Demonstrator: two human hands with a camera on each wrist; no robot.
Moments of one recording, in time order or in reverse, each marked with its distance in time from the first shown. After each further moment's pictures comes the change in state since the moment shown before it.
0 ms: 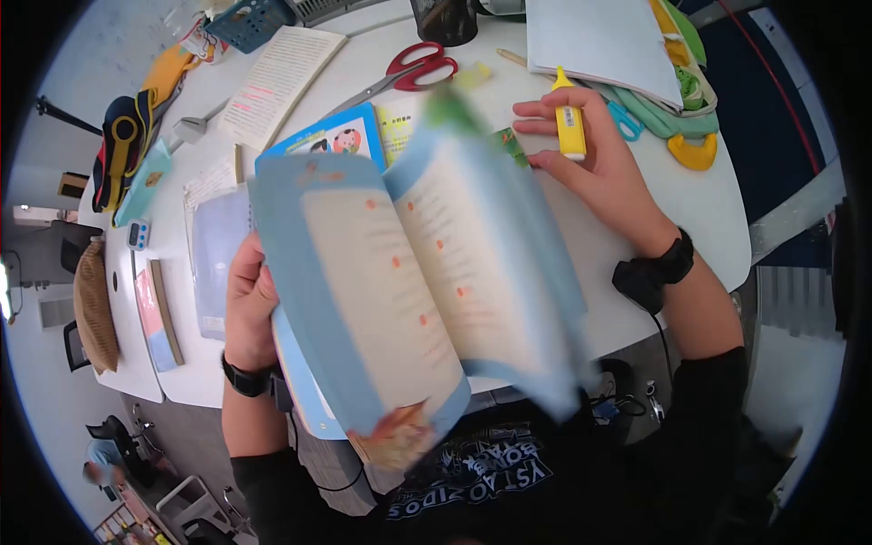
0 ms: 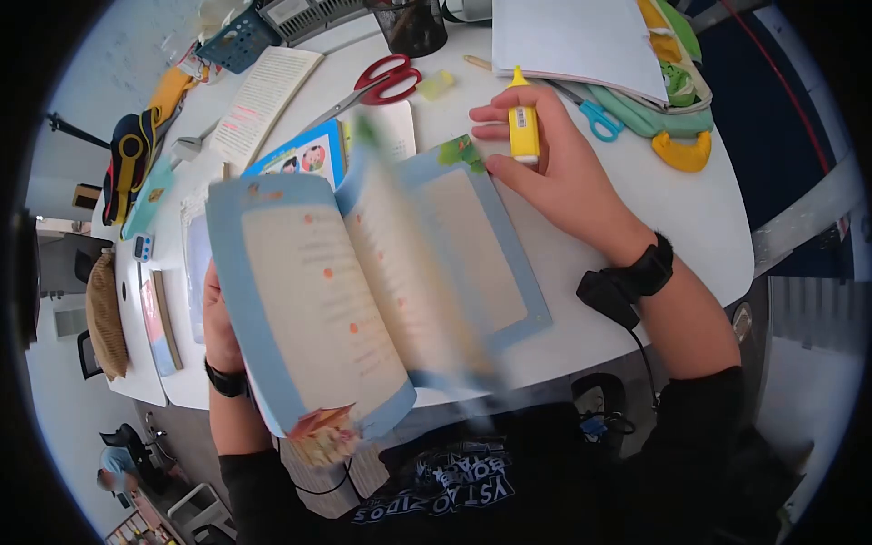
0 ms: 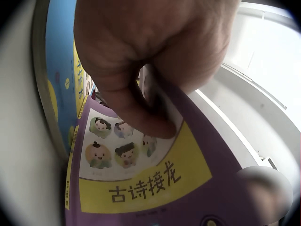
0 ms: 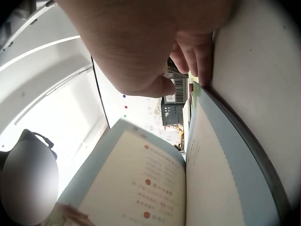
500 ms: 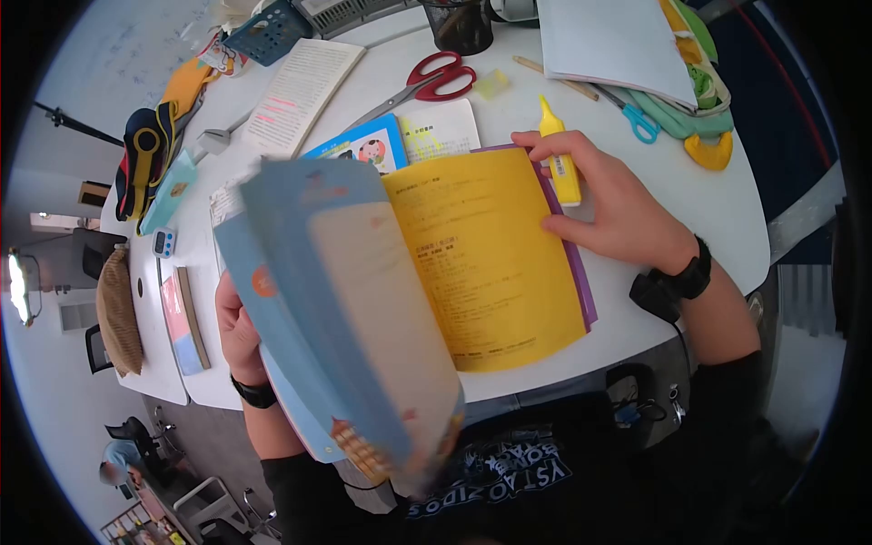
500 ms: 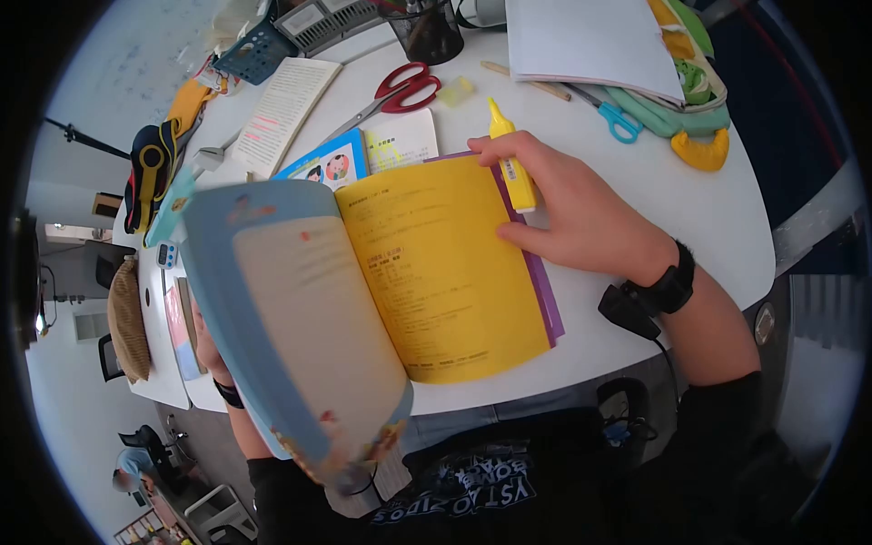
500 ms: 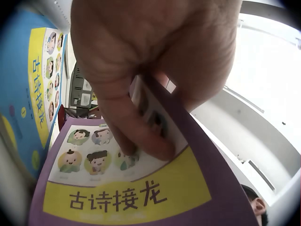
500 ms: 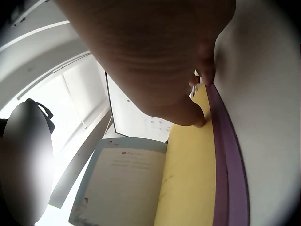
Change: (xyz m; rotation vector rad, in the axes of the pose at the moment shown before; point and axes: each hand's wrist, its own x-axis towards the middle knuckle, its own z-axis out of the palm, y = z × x) left_hand -0.019 0.018 -0.042 -0.013 -0.076 0.234; right_hand -0.009 -0.022 0.008 -0.474 -0.223 -0.106
